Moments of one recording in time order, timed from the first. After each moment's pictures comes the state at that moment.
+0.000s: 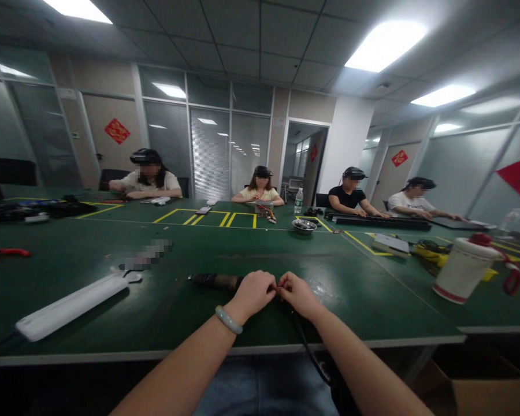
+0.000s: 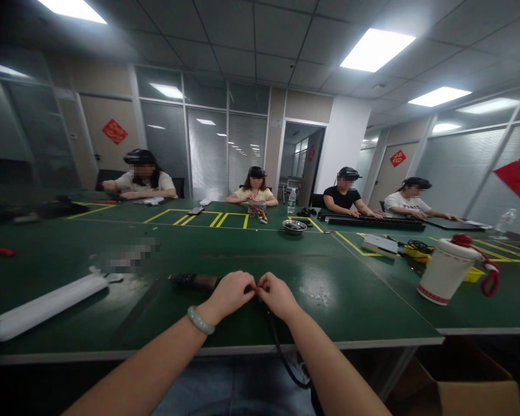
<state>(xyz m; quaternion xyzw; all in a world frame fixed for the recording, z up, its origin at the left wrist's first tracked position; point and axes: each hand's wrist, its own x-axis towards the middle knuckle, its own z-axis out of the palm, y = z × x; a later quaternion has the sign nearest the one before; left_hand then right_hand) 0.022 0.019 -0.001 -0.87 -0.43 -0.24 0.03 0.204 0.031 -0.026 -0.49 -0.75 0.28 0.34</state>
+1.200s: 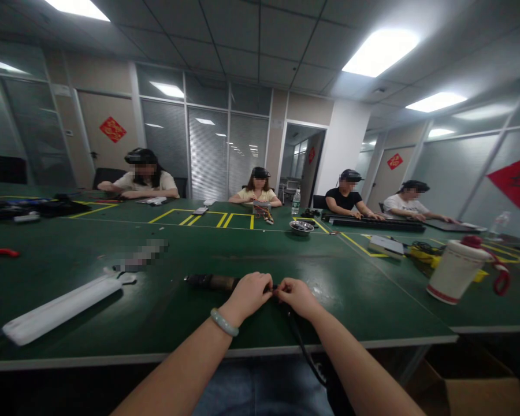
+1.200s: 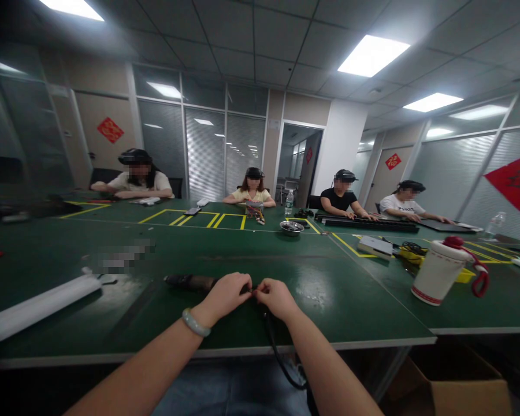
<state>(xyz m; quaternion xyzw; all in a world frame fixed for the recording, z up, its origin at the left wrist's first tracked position) 0.018 0.022 -0.004 -0.87 -0.44 -0.24 0.01 0.212 0.031 -0.027 -0.50 -0.74 0.29 0.33</state>
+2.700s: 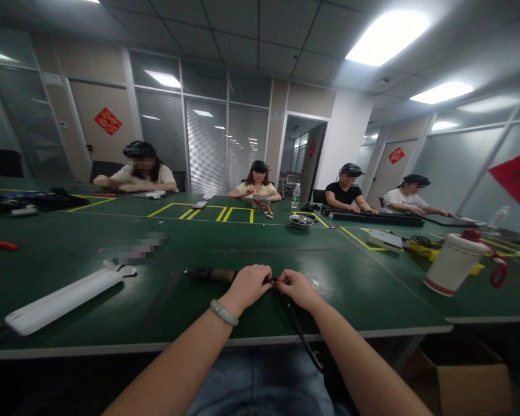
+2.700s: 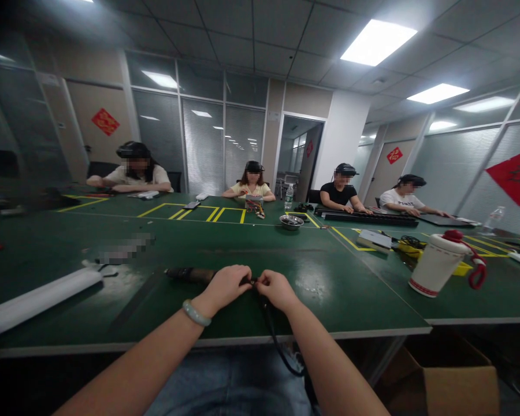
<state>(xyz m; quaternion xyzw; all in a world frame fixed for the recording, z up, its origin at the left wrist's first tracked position) 0.017 0.018 0.003 -0.87 -0.45 -0.22 0.02 0.214 0.034 -0.031 -0.50 -0.74 0.29 0.34</state>
